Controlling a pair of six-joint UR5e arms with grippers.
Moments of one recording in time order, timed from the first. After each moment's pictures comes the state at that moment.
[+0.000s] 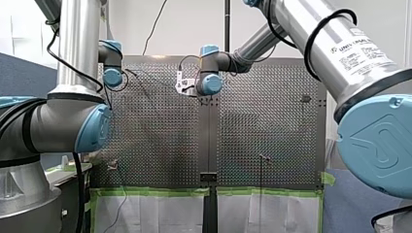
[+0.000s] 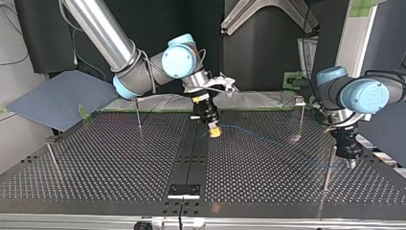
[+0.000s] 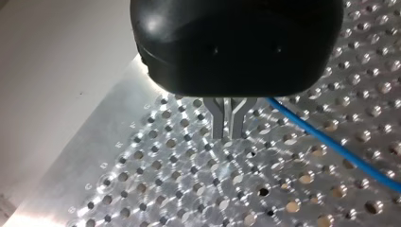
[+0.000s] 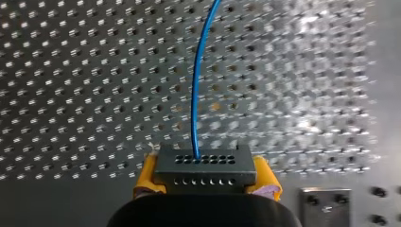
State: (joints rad) left arm 0.21 -1.70 -1.77 -2.66 -1.70 -2.16; right arm 2.41 -0.93 1.17 -0.26 1.62 1.61
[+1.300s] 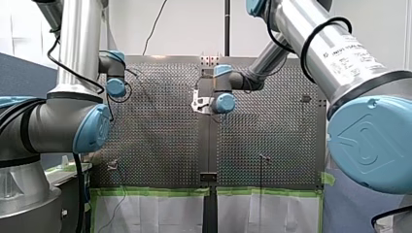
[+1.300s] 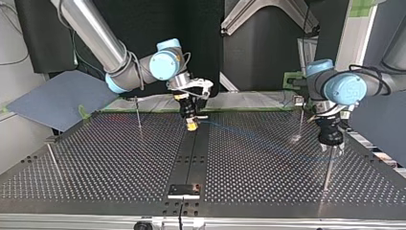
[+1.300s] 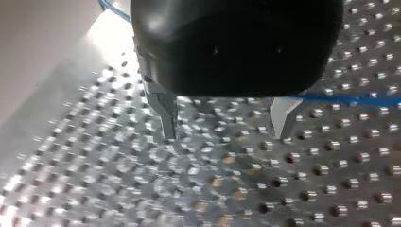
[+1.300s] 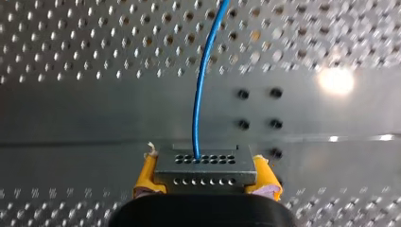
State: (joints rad) left arm 0.17 -1.75 -1.85 -2.61 -1.70 -2.13; right arm 2.31 -0.91 1.33 -0.37 1.65 1.65
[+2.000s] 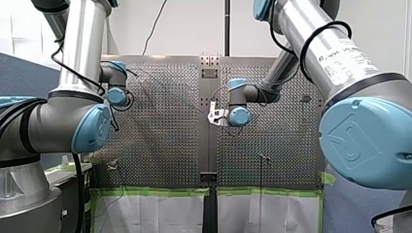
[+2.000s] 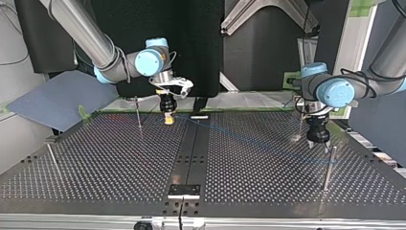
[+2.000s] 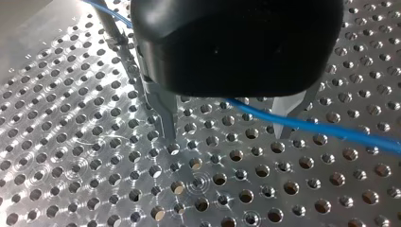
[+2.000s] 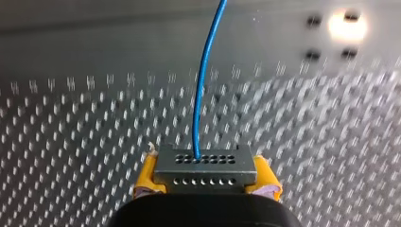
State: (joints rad) left arm 0.17 -1.83 -1.85 -2.58 -1.64 -2.21; right arm 2.21 -0.91 1.49 -0.52 1.71 1.69
